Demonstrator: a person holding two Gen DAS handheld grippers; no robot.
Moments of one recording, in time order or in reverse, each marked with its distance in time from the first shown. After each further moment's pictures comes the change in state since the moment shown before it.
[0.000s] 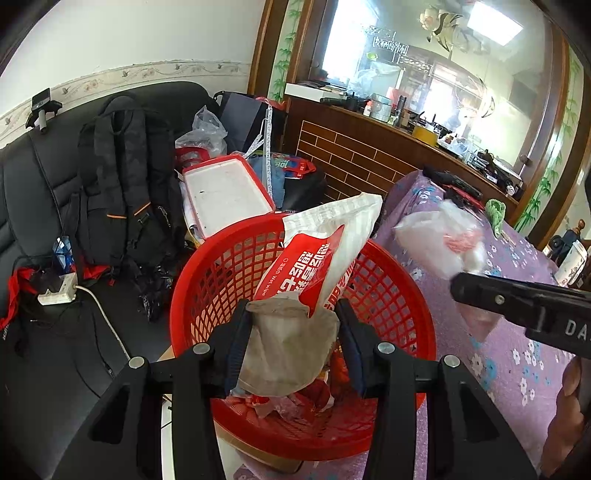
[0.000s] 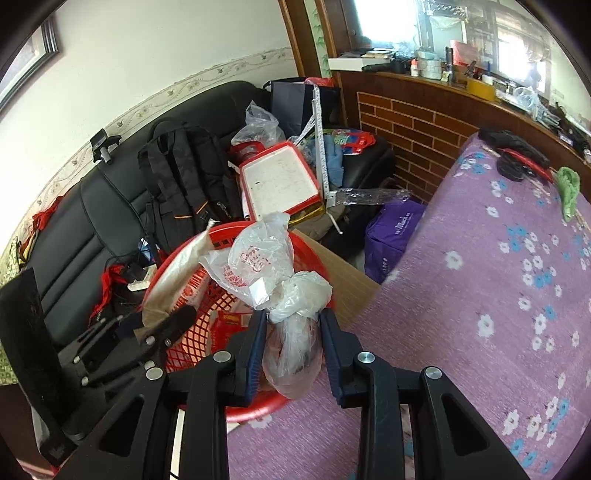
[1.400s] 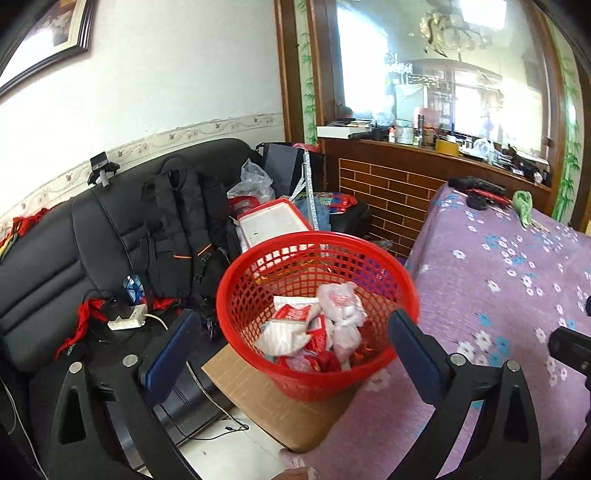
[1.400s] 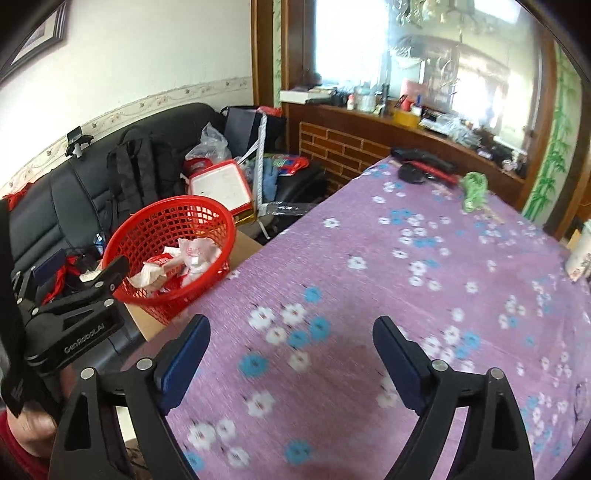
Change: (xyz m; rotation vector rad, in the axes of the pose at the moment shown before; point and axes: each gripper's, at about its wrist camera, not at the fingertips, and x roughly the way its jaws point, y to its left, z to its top) left arm -0.079 -0.069 -0.048 0.121 -0.182 0.281; right arm -0.121 -0.039 -0.115 -0.047 -0.150 -0.267
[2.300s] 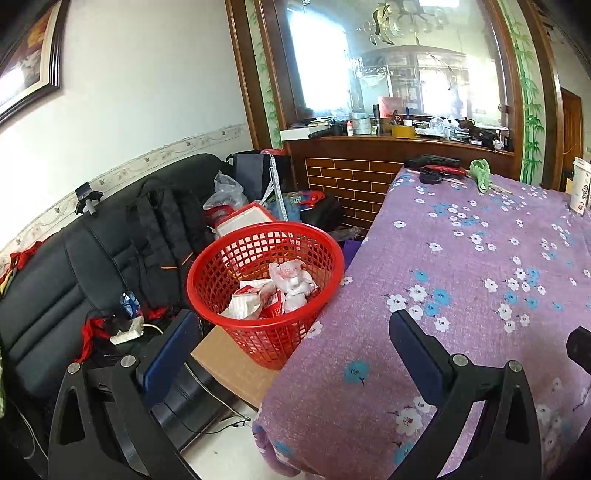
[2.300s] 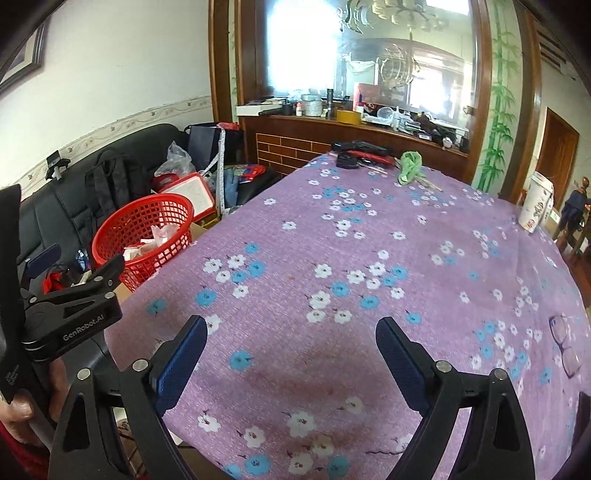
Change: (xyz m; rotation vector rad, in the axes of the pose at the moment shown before) left arm -0.060 -0.050 -0.027 0.132 -0.015 -0.043; right arm -0.074 -0.039 -0.073 0.115 -0.043 -0.107
